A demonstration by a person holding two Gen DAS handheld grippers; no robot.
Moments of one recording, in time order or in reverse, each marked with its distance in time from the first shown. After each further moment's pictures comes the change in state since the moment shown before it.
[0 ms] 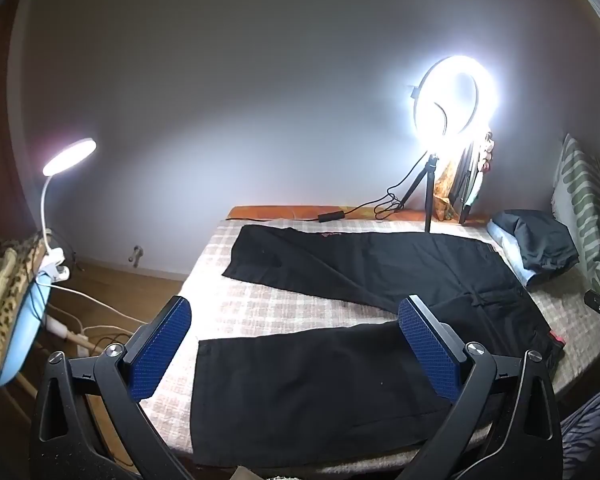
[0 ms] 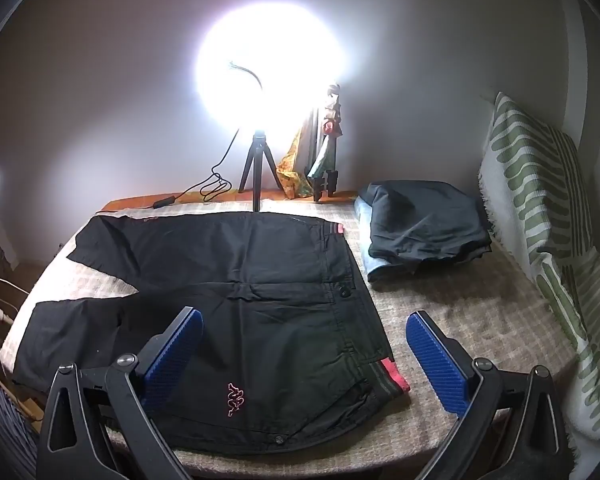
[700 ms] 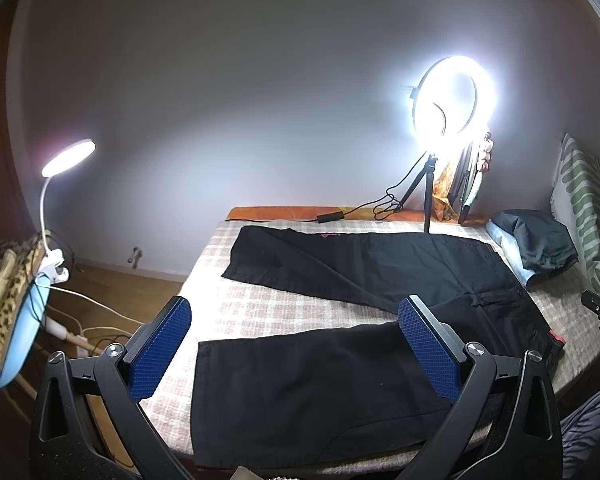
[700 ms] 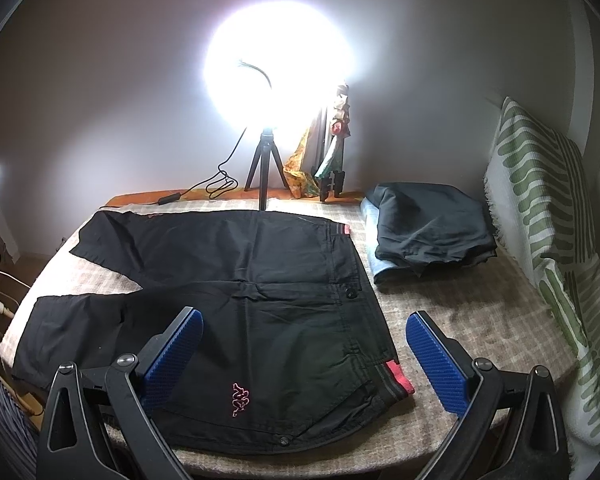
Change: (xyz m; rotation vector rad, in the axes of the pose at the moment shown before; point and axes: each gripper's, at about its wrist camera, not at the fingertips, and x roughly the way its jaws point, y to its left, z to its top) left arm 0.004 -0.001 0.005 0.002 0.003 -0.002; right arm 0.002 0.008 0.000 -0.018 0.004 0.009
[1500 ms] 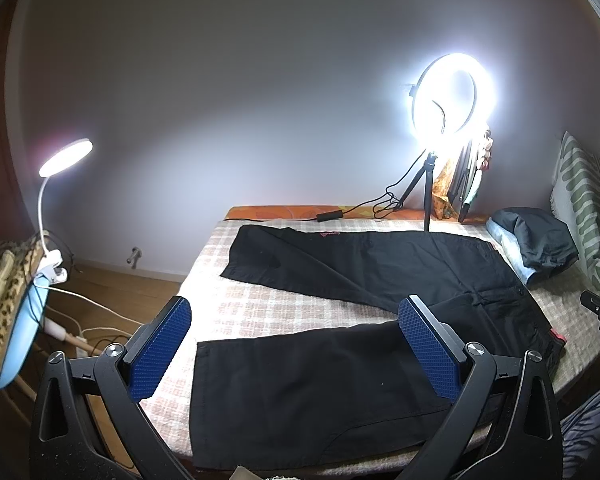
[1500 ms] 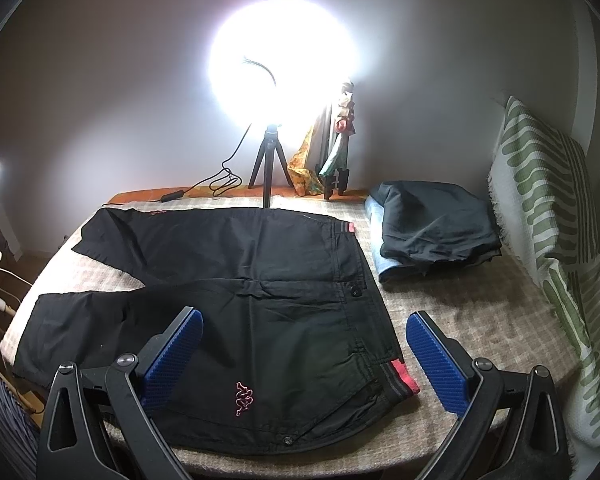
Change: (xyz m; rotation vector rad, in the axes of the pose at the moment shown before) left arm -0.001 0.001 -0.002 0.002 0.000 0.000; right arm 0.004 0.005 -0.003 -0.007 0.005 0.005
